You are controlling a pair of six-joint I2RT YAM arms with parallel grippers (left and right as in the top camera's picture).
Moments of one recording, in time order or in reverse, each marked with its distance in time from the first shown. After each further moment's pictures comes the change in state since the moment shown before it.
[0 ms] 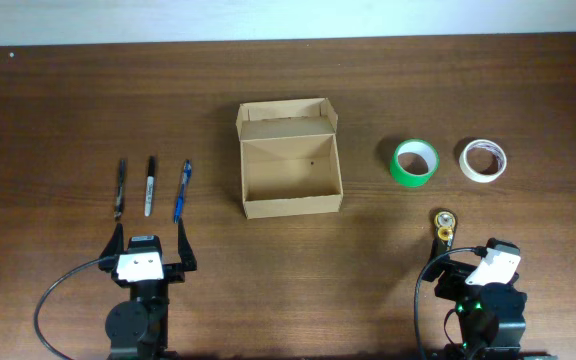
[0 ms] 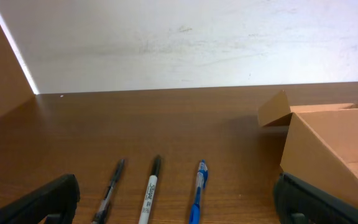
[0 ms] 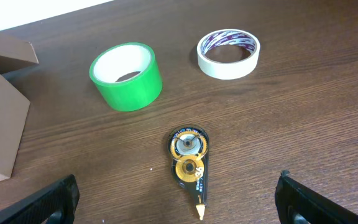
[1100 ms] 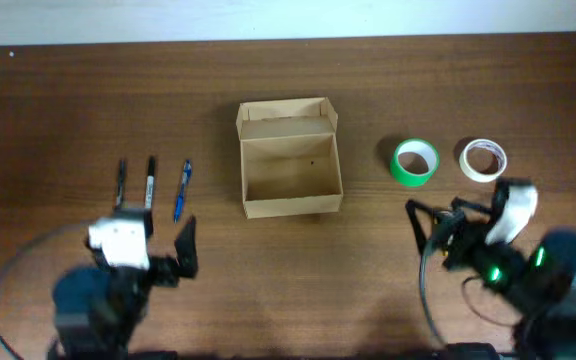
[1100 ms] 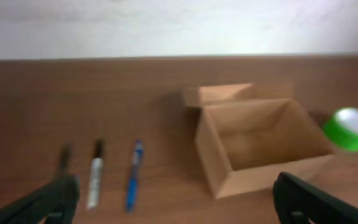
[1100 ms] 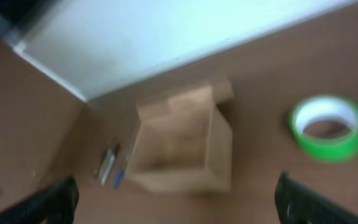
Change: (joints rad) left arm 0.000 0.431 0.705 -0.582 0.254 -0.086; right arm -0.001 0.586 0.709 -0.096 -0.595 0.170
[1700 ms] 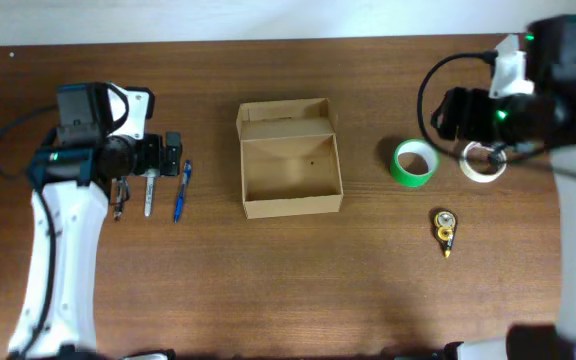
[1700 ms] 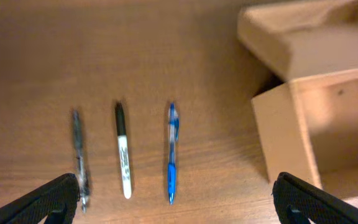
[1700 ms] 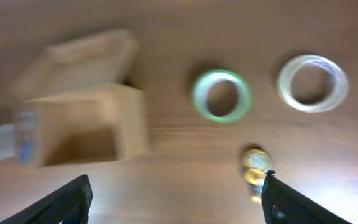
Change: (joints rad) left arm 0.101 1.026 0.635 -0.241 0.000 0.183; right arm 0.000 1.009 1.067 -0.730 0.321 -0.224
